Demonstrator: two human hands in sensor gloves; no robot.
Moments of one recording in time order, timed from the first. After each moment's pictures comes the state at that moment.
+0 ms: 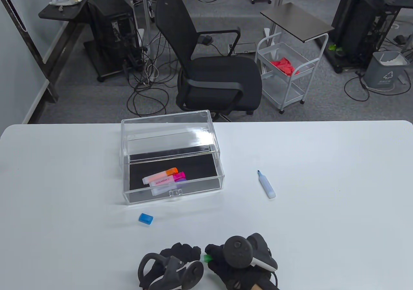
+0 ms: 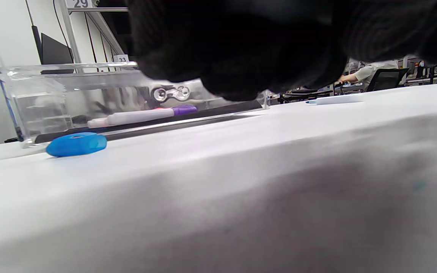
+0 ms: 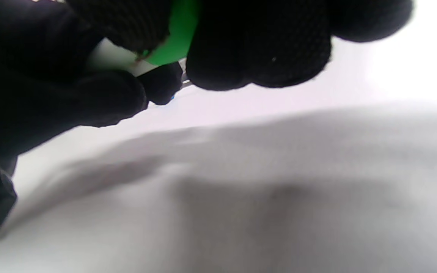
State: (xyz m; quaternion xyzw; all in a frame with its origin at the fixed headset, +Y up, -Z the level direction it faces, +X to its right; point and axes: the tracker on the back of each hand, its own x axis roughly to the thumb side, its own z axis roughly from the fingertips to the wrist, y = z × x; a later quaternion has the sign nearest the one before) left_hand -0.105 -0.748 -0.218 -0.01 -0.23 -0.04 0.97; right_hand 0.061 -0.735 -0.242 0.28 0.08 0.94 0.18
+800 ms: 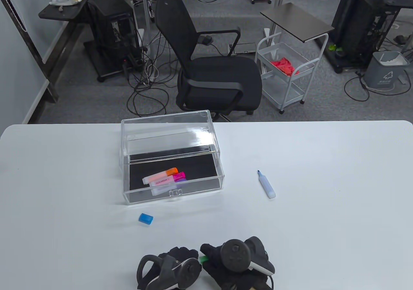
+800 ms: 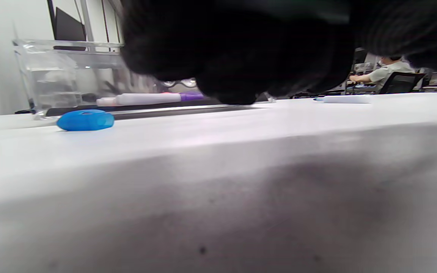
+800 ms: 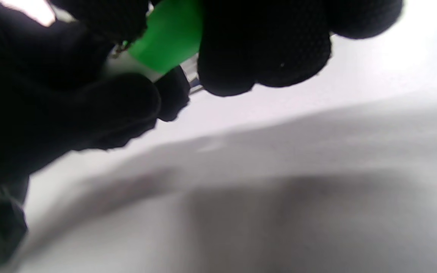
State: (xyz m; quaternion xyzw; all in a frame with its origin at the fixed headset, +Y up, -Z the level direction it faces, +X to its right) left_hand -0.114 -0.750 -0.223 -0.04 -0.20 0.01 0.98; right_hand 0.066 -0.738 -0.243 0.24 0.08 0.93 0.28
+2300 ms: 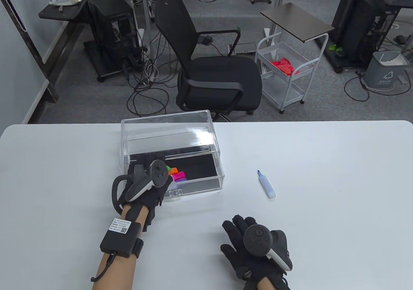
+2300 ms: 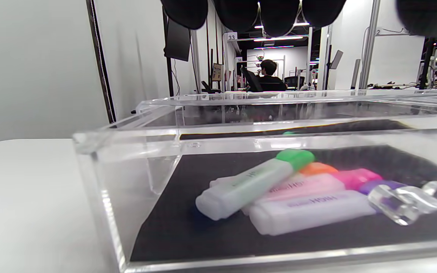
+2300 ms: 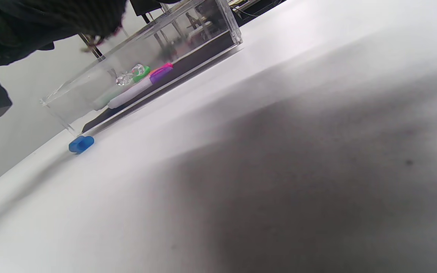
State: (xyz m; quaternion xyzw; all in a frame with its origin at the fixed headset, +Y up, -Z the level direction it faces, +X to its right) left_hand -0.192 -0.680 -0.403 -0.04 -0.01 0.01 1.00; right_hand 0.114 -0.747 -0.261 0.10 0.10 0.95 0.27
